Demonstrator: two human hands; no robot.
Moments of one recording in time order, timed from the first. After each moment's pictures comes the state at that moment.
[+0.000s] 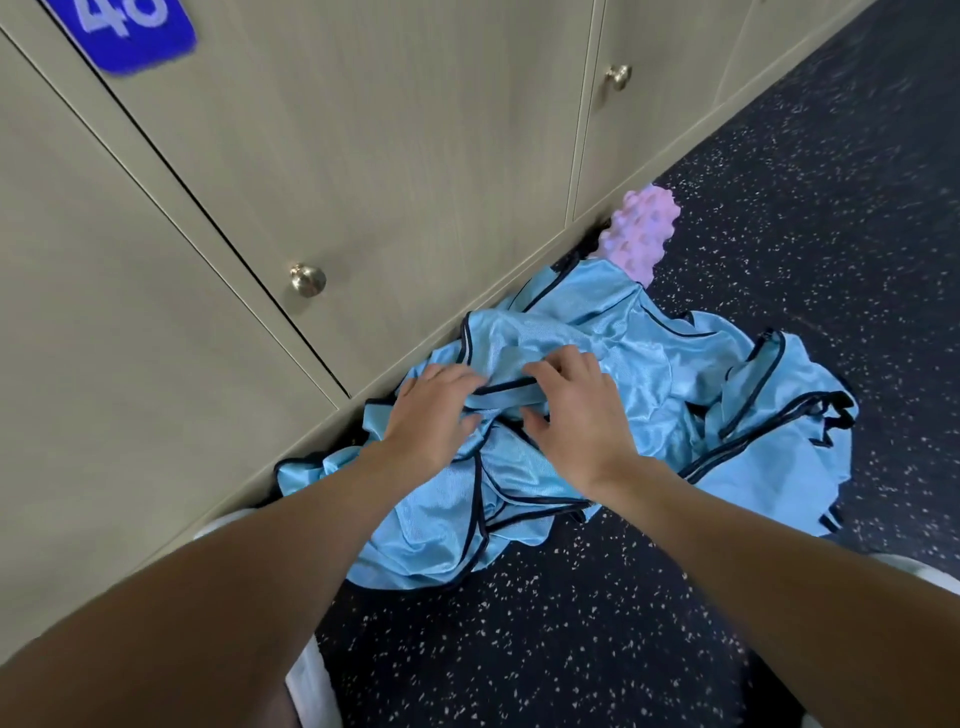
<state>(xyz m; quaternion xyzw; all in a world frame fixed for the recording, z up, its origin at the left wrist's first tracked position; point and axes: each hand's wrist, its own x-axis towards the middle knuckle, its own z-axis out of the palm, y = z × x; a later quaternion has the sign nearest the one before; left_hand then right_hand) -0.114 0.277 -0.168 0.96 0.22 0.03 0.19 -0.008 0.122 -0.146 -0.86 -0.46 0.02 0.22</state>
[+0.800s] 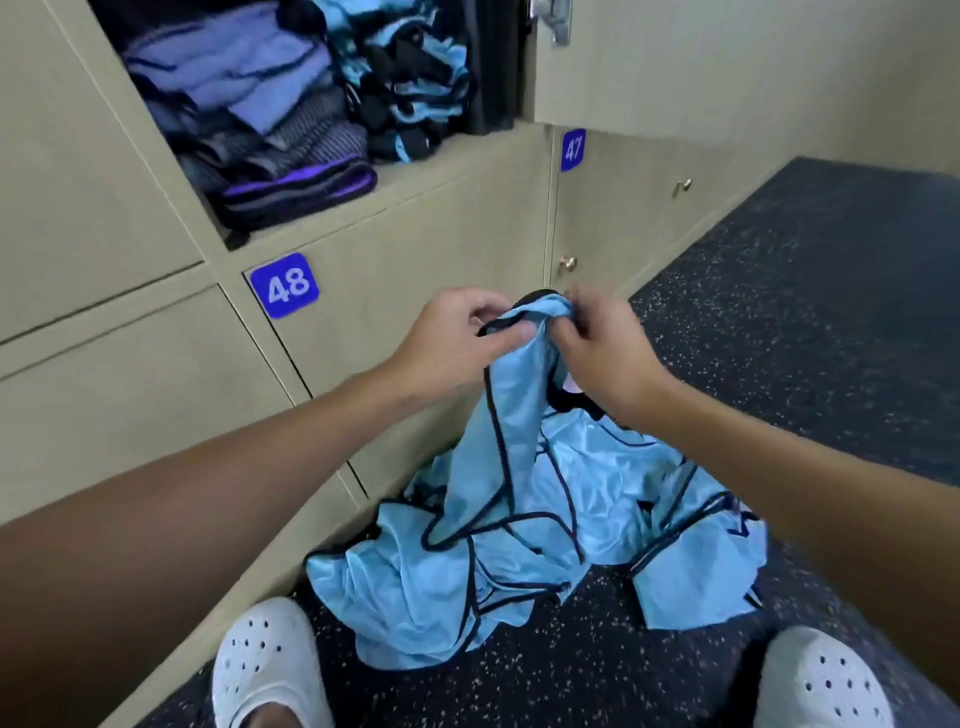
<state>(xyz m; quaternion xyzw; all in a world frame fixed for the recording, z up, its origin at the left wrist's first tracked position) -0.068 0.256 0.095 0.85 0.15 0.20 0.46 0.029 0.119 0.088 -0.79 -0.36 0.07 0.49</state>
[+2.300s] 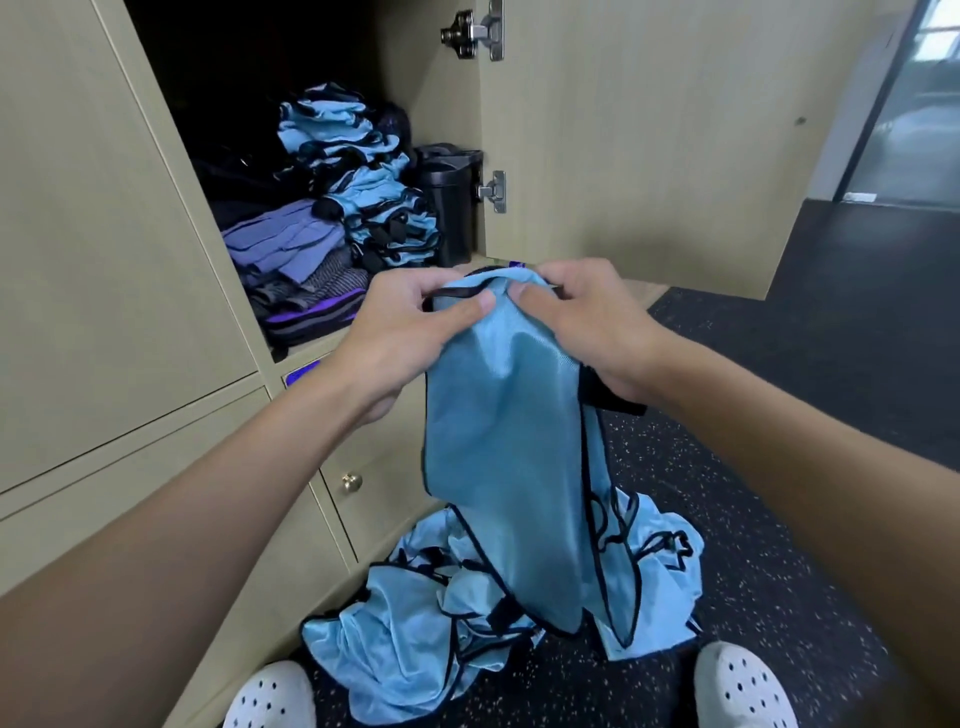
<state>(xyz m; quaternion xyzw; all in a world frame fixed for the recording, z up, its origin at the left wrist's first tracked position) -0.140 0.183 0.266 0.76 0.11 0.27 0.58 -0.028 0.055 0.262 -0.71 -0.38 0.11 0.57</state>
